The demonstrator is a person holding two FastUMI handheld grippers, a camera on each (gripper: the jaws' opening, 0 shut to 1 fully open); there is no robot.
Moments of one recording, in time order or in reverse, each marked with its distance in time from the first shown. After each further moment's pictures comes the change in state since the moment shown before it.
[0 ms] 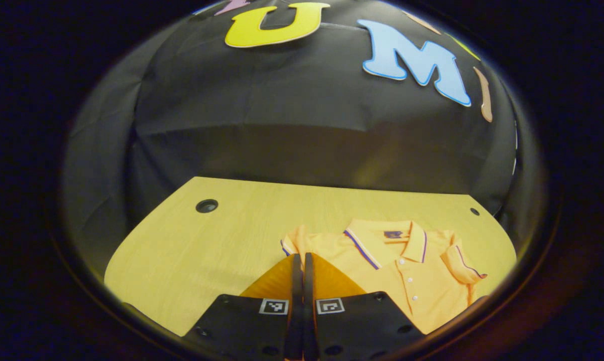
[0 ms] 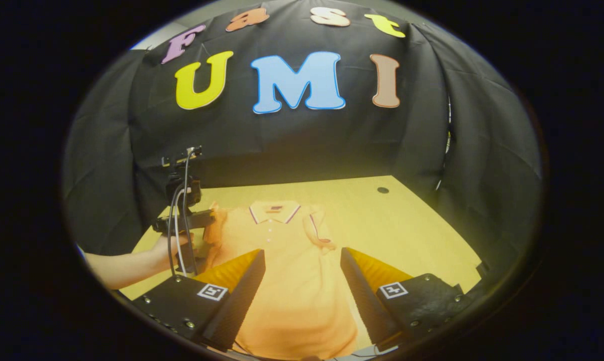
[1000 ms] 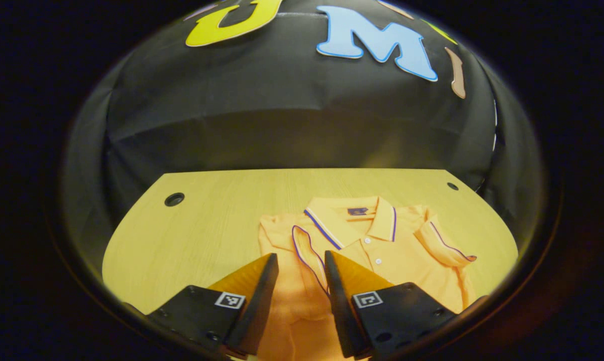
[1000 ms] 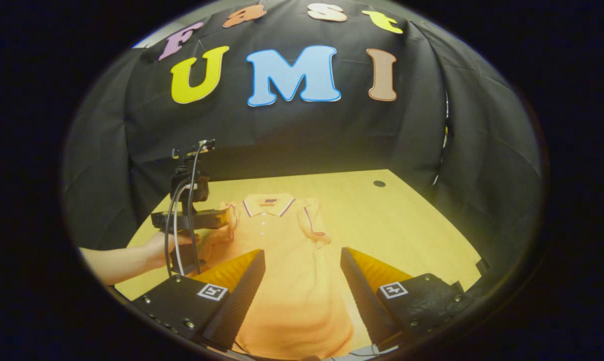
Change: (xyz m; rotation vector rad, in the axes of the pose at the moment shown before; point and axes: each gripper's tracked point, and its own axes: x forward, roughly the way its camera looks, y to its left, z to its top) left arm -0.020 -0.049 -0.029 0.070 0.085 -0.097; right arm 0.006 -0.017 -0.018 -0.018 0.029 -0.008
